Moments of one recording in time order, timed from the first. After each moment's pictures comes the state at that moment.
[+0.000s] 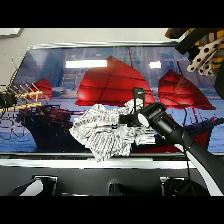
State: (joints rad) left arm 0.39 -1.09 1.18 1.31 -1.06 -1.17; right arm 0.63 -1.22 1.06 -1.64 1.03 2.22
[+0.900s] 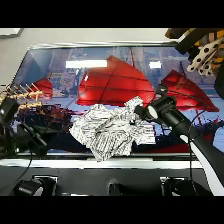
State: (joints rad) left arm -0.26 -0.44 0.82 1.17 -1.24 -1.26; right arm 0.45 -1.24 1.06 -1.75 1.08 2.53
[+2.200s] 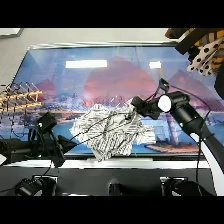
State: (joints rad) left arm -0.46 -0.54 0.72 1.07 -1.17 -1.06; right arm 0.38 -1.19 1.12 -1.41 1.00 2.35
